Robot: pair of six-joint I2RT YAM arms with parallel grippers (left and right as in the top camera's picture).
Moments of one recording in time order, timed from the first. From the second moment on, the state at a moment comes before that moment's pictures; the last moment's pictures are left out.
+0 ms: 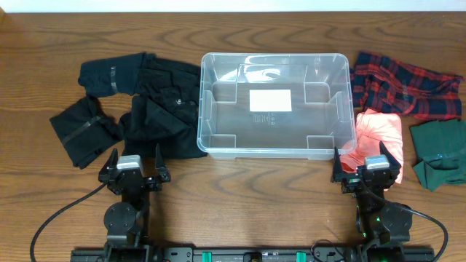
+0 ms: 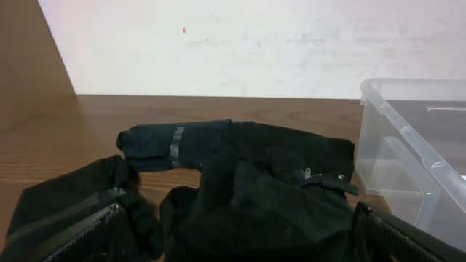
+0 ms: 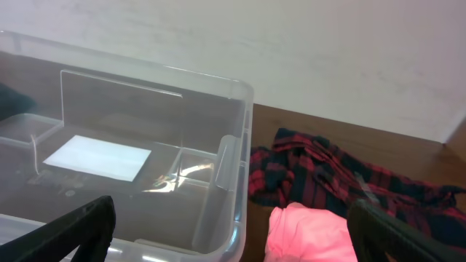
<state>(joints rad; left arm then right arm) -0.05 0.01 0.02 -0.11 -0.14 -0.01 0.04 0.01 0.01 -0.07 -0.03 -0.14</state>
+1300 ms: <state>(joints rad) -0.05 0.90 1.15 -0.61 -0.08 0.15 0.04 0.01 0.01 -0.07 -0.03 -0.14</state>
